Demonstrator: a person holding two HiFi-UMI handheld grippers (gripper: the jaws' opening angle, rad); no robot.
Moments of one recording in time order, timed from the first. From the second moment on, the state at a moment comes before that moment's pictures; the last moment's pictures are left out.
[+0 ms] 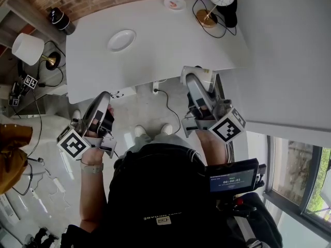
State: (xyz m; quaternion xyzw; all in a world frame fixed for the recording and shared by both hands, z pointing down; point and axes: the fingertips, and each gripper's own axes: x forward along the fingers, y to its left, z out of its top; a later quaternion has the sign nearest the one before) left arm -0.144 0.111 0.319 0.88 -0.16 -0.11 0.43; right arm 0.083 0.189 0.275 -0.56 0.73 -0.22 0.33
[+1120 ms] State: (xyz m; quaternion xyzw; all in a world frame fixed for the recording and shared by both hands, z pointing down) left arm -0.160 0.097 0.324 0.88 -0.16 -0.11 0.43; right arm 0.073 0.168 0.292 -0.61 0.74 -0.19 0.19
